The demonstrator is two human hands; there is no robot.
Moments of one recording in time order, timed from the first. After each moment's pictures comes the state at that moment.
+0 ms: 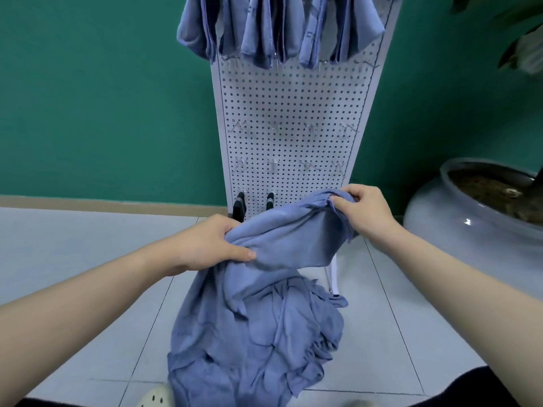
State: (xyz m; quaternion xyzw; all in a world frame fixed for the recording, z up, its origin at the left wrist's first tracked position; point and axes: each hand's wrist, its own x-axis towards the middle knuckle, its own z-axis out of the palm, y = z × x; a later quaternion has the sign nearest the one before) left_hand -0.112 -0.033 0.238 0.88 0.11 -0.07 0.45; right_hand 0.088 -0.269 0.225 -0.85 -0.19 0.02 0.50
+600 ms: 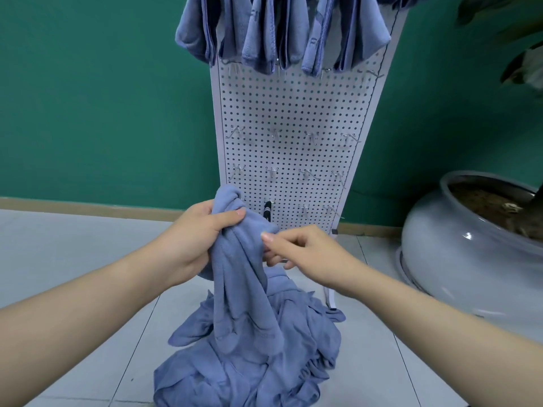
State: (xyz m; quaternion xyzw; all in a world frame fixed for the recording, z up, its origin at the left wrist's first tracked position) left_hand -0.092 -0.044 0.244 0.64 0.21 0.10 0.73; right_hand 0.004 -0.228 0.233 -0.77 -0.36 0.25 0.46
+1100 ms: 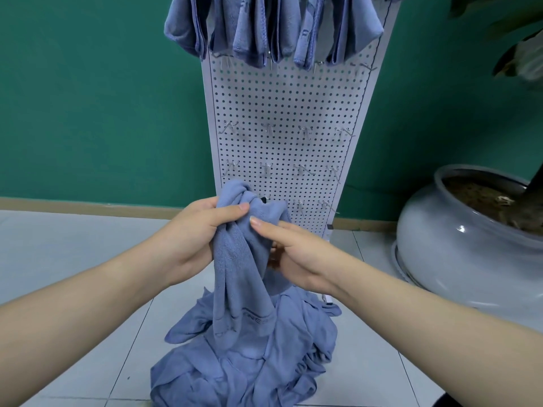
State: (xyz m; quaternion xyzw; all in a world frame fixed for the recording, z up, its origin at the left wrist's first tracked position) left_hand -0.093 -0.055 0.250 0.60 0.15 0.06 0.78; right_hand 0.001 -0.205 0.219 -0.58 -0.18 0.43 0.67
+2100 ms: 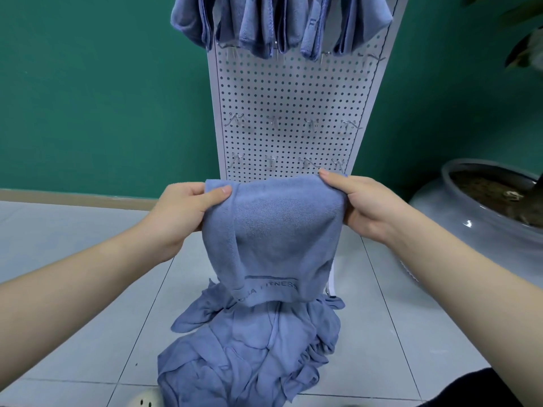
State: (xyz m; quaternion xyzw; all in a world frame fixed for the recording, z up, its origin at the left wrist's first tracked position) left_hand -0.094 -0.025 0.244 0.72 0.23 0.17 0.64; right_hand 0.068 -0.253 0.265 -0.66 -0.11 0.28 0.69
